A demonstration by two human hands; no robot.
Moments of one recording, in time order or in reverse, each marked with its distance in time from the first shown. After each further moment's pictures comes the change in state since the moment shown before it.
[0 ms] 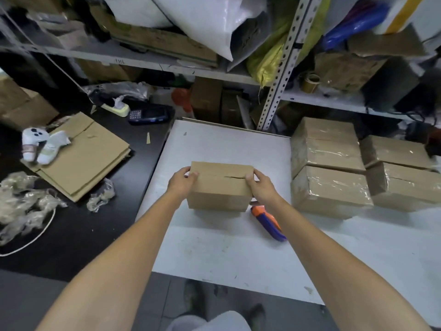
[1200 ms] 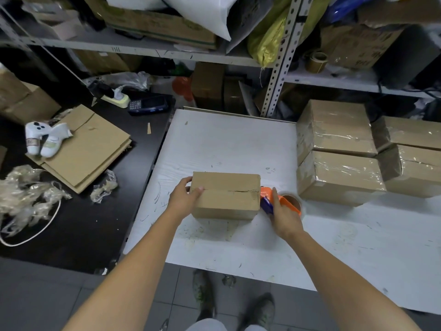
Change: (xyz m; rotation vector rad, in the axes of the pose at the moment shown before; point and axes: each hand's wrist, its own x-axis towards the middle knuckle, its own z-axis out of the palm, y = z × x) left_hand -0.039 -0.054 0.019 0.018 0.006 -0.009; right_hand -0.009 0.140 -0.034 -1.060 0.085 -0.090
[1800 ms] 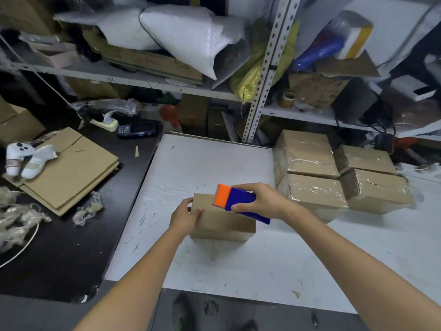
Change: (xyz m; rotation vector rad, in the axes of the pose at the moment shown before) left_hand -0.016 0.019 0.026 -0.007 -0.041 0.027; right_hand -0.038 -0.071 -0.162 0.344 -0.118 -0.304
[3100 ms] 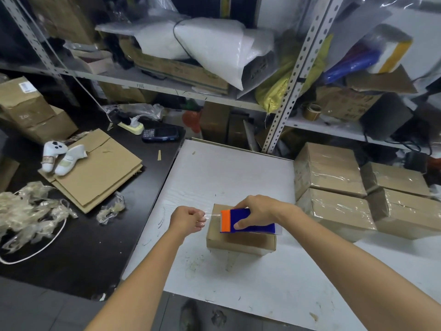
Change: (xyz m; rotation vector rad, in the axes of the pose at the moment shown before) left_hand 0.006 0.005 -0.049 -0.201 0.026 -0.109; right_hand 0.046 -0.055 0.014 -0.440 -0.344 0.022
